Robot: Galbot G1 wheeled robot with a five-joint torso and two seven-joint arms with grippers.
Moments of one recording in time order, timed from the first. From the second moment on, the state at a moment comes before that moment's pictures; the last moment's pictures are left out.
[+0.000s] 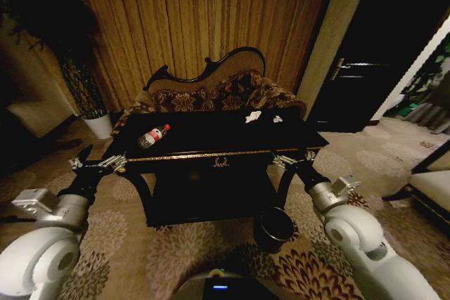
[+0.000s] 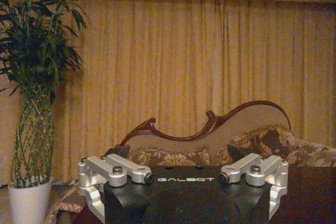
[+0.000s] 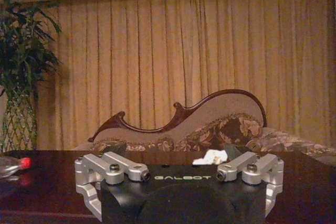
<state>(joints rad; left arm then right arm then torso) 1.62 -1.09 -1.02 -2.50 -0.72 0.40 -0.17 -1.48 0.97 0.67 2.34 0.67 -0.25 0.12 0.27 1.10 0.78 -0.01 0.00</state>
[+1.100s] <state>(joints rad) 1.62 -1.07 -1.00 -2.50 -0.73 0.40 -0.18 -1.10 0.75 0.53 1.95 0.94 -0.42 0.31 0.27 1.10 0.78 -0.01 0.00</state>
